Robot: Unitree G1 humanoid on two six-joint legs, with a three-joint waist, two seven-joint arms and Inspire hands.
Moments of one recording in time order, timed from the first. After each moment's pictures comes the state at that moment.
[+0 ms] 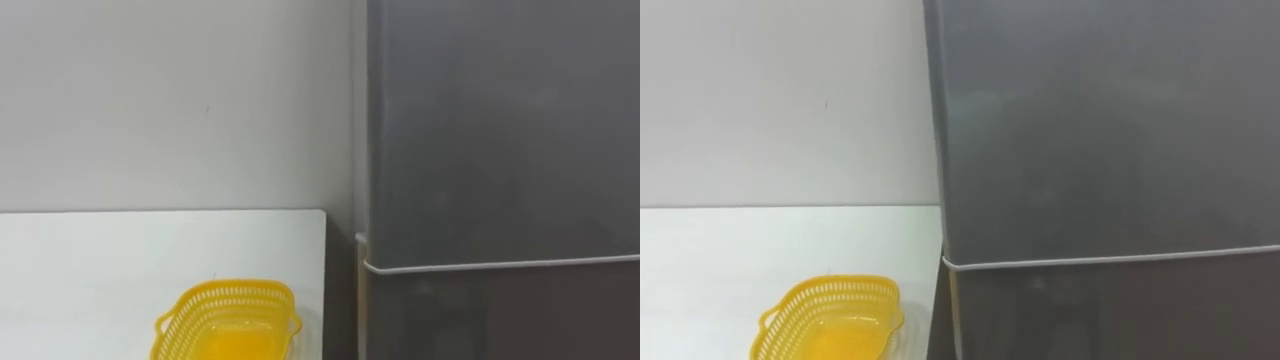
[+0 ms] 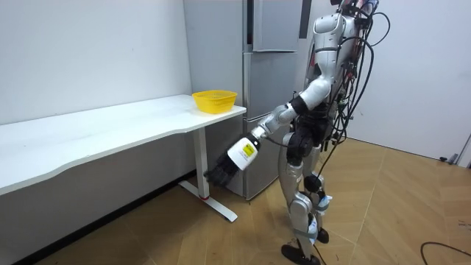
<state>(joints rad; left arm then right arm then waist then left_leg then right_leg) 0.23 0.19 0.44 0.53 -0.36 0.00 0.53 0.18 -0.24 -0.11 1.20 -0.36 0.10 0.04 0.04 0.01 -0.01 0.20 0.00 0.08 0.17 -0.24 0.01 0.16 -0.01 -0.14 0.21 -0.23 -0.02</state>
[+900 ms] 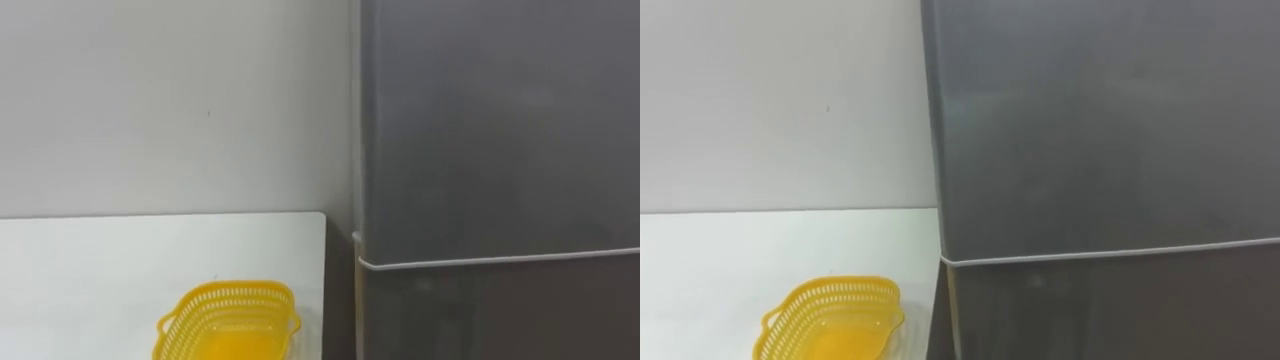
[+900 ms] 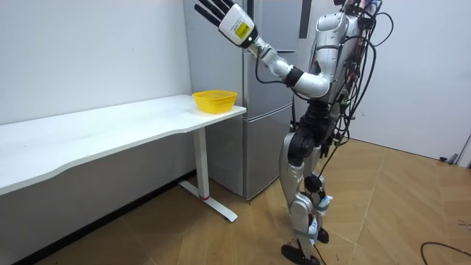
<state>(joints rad) 0.20 0.23 0.35 -0.53 -0.14 -0.19 0.52 0.22 -0.23 -0.10 1.21 -0.35 0.03 0.16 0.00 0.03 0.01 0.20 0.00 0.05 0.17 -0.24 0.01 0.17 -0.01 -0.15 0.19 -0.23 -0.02</state>
